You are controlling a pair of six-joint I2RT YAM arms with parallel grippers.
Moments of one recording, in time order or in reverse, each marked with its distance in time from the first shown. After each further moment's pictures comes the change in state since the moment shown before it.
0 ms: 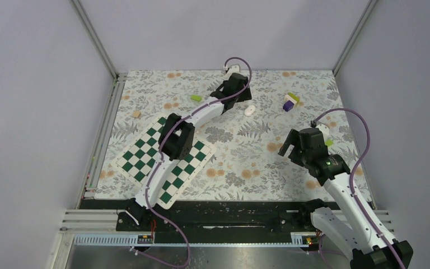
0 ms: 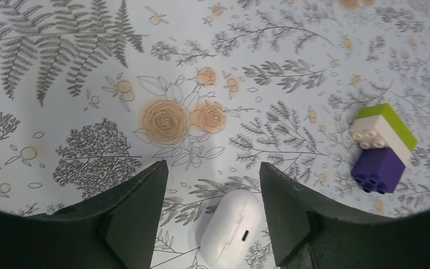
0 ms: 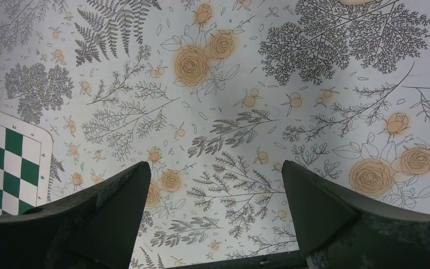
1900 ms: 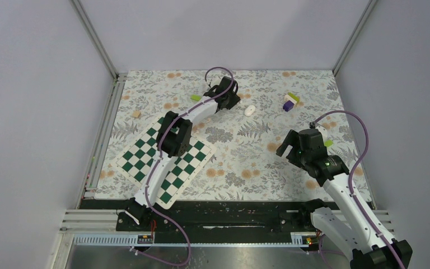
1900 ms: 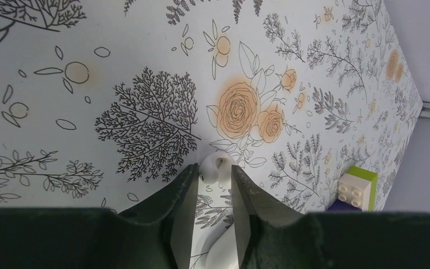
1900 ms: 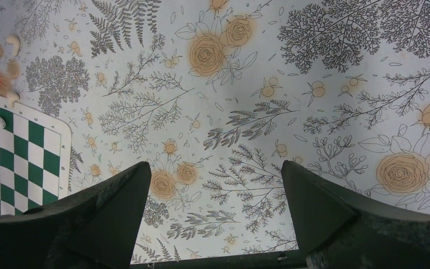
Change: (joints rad) left arm 0.069 0.061 -0.005 -0.154 0.067 -0.571; right arm 0.000 -0.001 -0.024 0.023 -0.060 0.056
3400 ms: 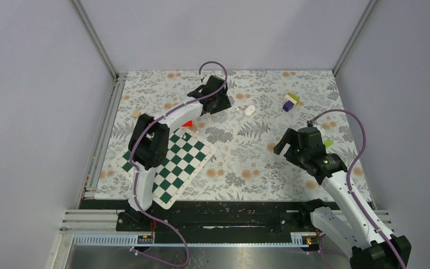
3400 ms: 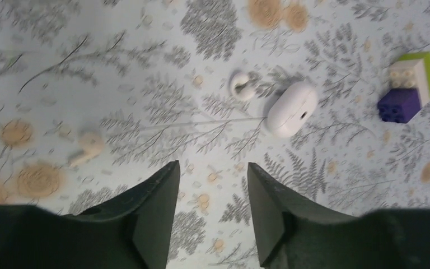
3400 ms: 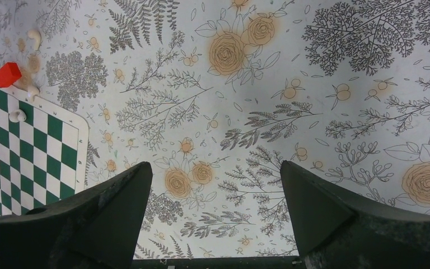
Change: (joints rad) left arm -0.006 -0.533 -0.570 -0.034 0.006 0.342; right arm 0.000 0.026 0.000 0.045 -0.048 0.010
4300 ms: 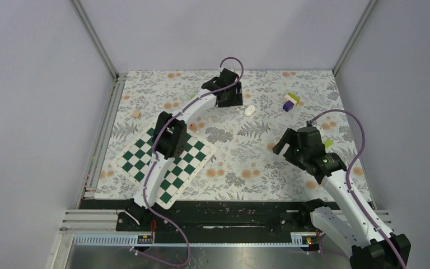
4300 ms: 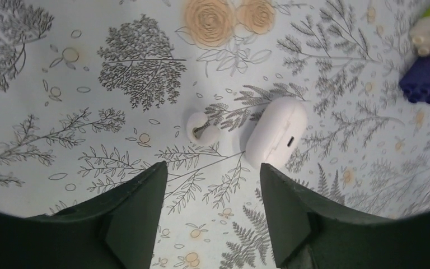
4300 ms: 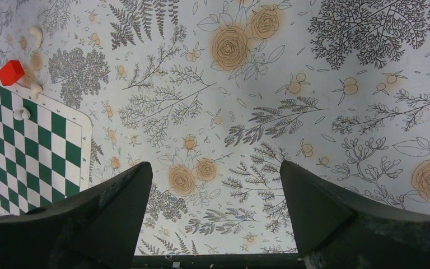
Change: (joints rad) left arm -0.008 0.413 0.646 -0.261 0.134 0.310; right arm 0.000 0.017 0.000 0.003 -0.023 0.024
